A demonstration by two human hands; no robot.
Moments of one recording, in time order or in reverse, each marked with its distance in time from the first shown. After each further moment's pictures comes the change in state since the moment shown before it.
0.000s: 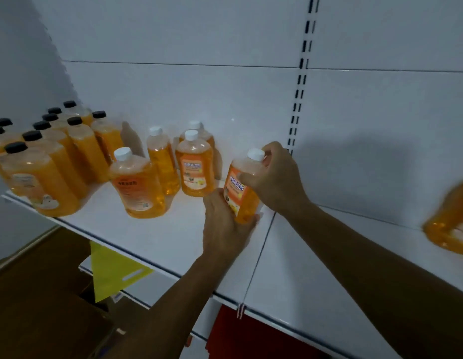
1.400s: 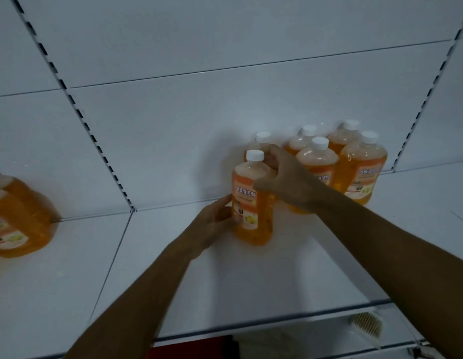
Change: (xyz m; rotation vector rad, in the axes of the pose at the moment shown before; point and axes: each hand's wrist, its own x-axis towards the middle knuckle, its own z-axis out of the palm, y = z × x) left_hand -0.056 0.149 0.183 -0.443 -1.092 0.081; right_hand -0.104 0.146 -0.283 0.198 0.000 0.277
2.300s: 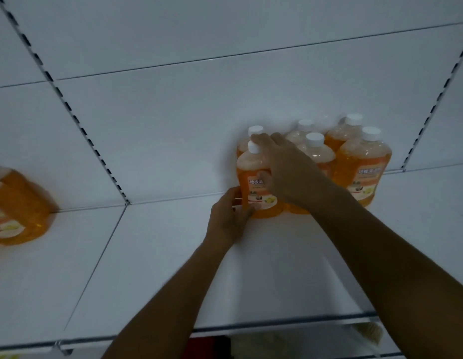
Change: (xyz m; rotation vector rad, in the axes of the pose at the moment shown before) left_hand 0.046 -0.008 0.062 0.323 0.458 -0.017; right_hand 0.007 0.008 -0.023 -0.799 0.096 -0.269
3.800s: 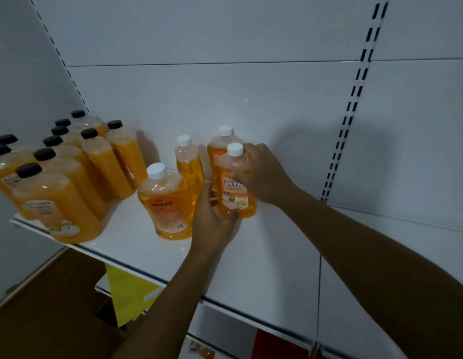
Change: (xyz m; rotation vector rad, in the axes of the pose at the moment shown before) left_hand -0.090 -0.193 -0.378 -0.055 0.627 -0.056; right_hand 0.159 -0.383 0.232 0.538 -0.187 -0.220
